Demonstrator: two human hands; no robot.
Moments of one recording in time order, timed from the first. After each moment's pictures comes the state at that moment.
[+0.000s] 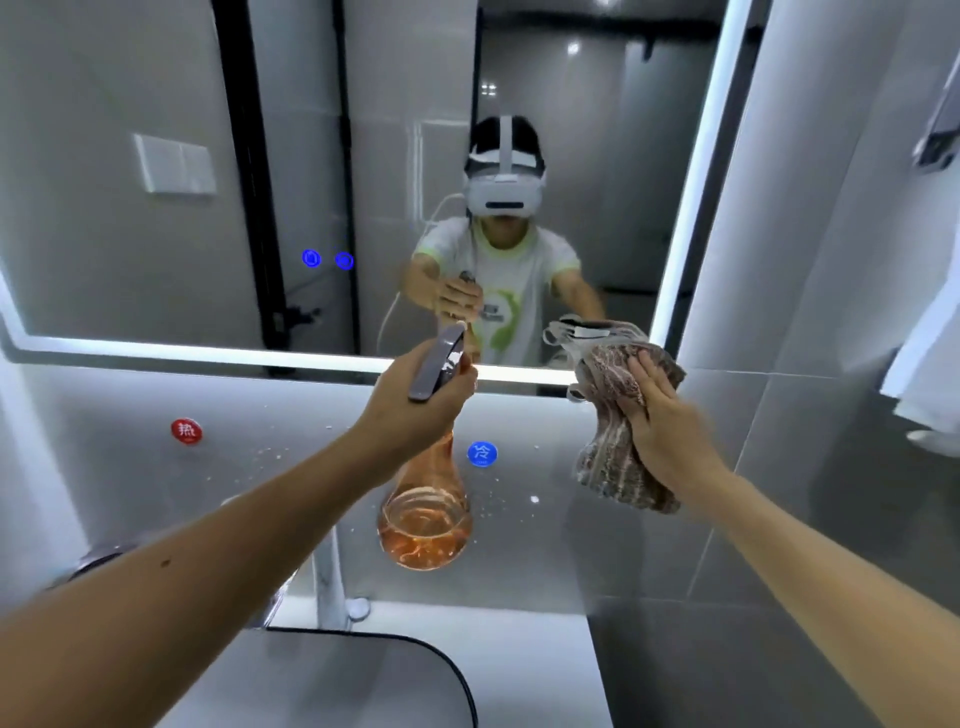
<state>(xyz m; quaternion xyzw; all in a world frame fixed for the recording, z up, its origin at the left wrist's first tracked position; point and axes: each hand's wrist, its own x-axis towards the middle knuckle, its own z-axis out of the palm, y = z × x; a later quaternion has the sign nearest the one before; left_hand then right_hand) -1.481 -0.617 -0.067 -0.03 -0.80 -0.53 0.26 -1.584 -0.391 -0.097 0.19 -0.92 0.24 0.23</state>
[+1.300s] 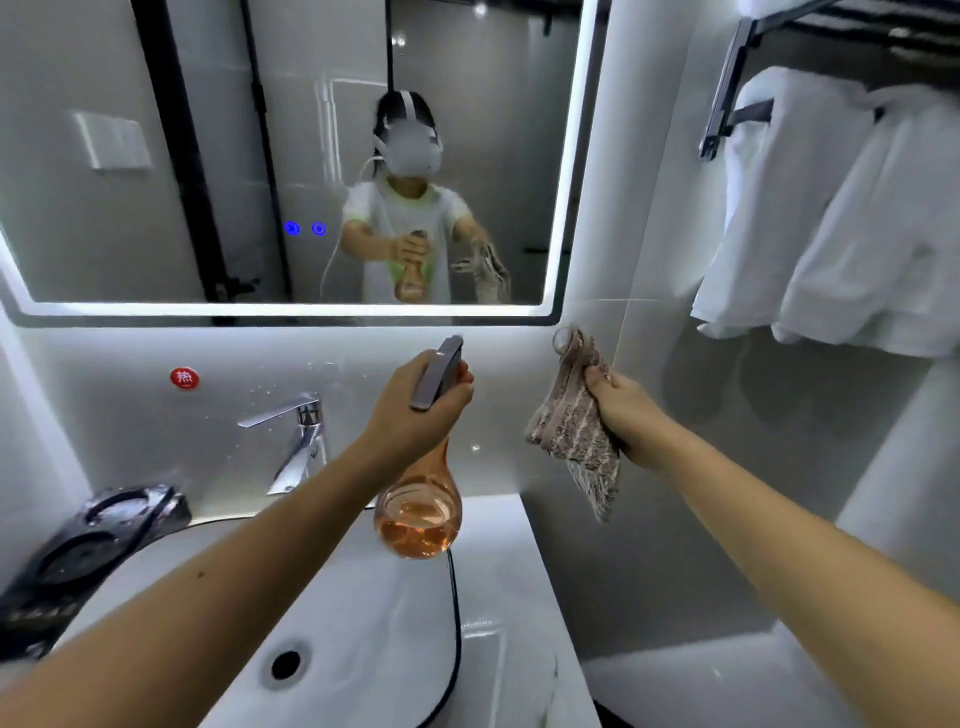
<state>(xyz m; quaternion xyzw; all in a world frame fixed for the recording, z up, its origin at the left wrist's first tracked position) -1.318 -0.563 -0.076 -0.10 -0.82 -0.52 0.22 -1.380 -0.358 -0.078 0.00 -0.75 0.66 -0.02</state>
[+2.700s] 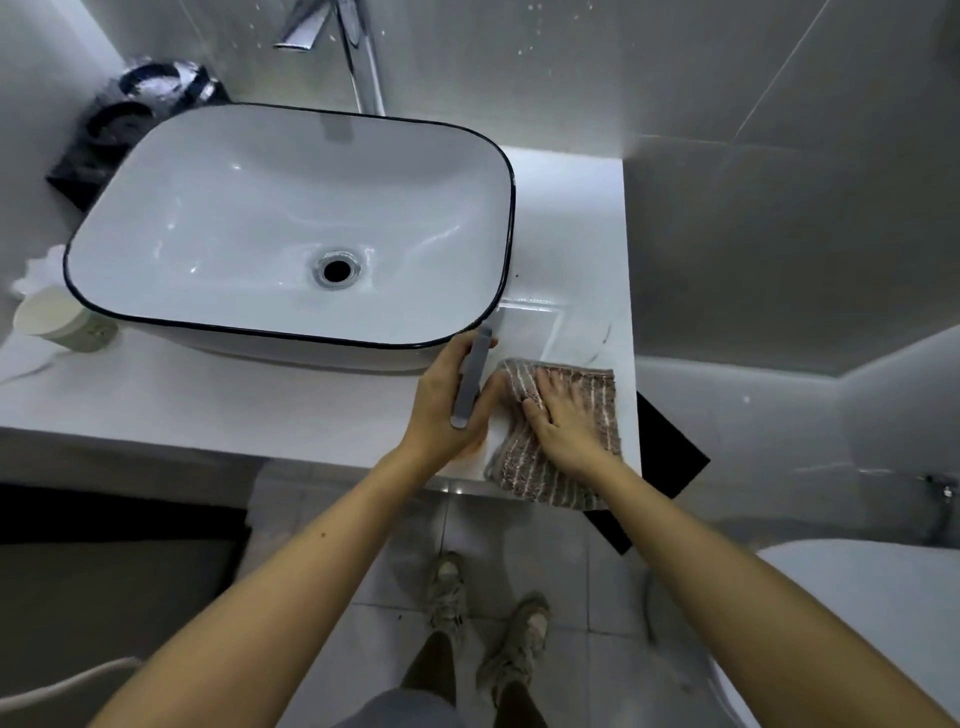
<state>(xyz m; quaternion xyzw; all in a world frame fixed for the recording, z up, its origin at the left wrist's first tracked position) -1.188 -0.509 -0.386 0.06 -0.85 -0.50 0.16 -1.242 -0.358 -0.438 0.12 -0.91 0.25 -0.30</state>
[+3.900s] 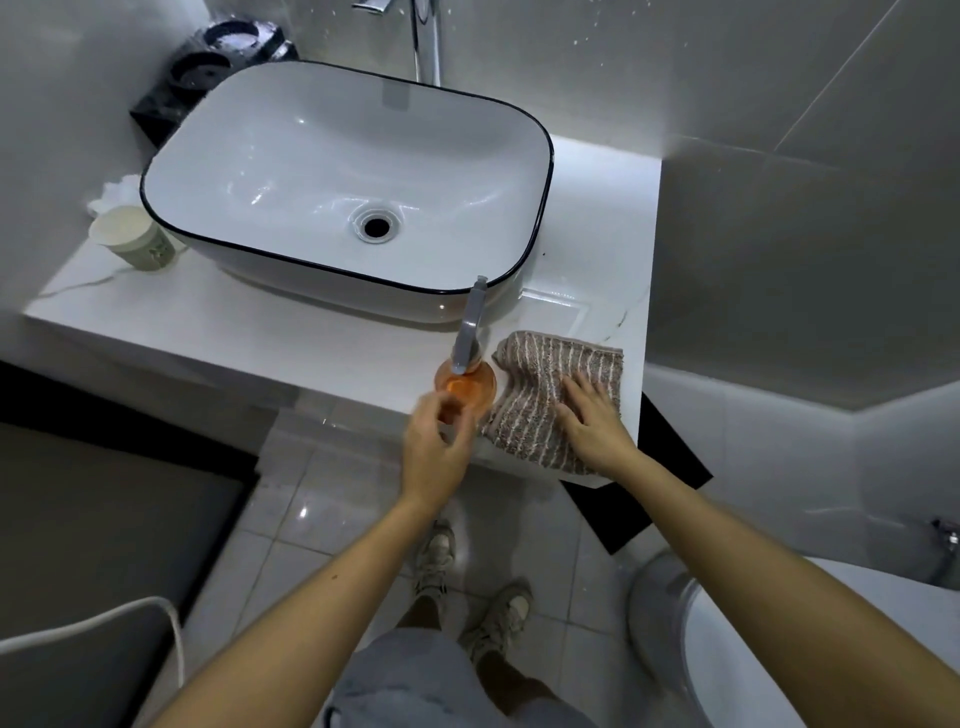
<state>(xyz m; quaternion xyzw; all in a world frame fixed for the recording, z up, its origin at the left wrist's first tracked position) -1.097 -0.467 -0.425 0.28 -0.79 -0.53 0.16 -1.221 -0.314 -0.433 0.18 -0.90 0.23 -0.31</state>
